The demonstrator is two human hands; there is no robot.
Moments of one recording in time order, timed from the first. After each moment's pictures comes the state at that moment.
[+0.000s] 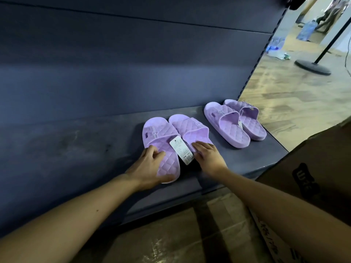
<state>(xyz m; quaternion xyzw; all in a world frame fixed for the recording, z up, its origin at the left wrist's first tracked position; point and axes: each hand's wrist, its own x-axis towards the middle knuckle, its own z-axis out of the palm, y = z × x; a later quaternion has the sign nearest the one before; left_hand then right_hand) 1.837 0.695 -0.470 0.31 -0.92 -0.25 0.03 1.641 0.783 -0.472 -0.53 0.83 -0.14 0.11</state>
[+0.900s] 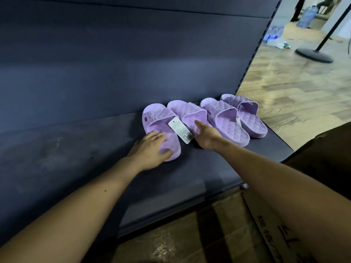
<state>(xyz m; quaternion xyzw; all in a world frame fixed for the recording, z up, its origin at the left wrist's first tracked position) 1.776 0.655 -0.465 0.33 -0.92 -0.20 0.05 1.597 0.728 -0.432 -0.50 0.85 -0.03 0.17</state>
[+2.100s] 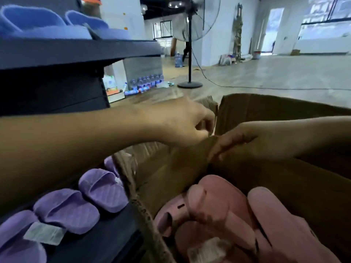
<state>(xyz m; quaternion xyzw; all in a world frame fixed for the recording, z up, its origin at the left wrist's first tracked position) 1.535 0.937 -0.147 -0.16 -0.99 -0.02 0.04 1.480 1.098 -0.188 -0.45 0.82 -0.27 0.23</state>
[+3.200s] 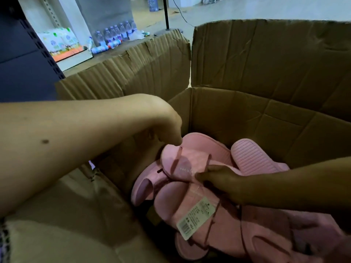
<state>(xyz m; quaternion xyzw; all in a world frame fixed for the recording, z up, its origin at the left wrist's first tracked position) 1.457 0.966 -0.250 0.00 -0.93 0.15 -0.34 1.468 1.105 -0.413 0.06 0.74 -0.56 0.38</state>
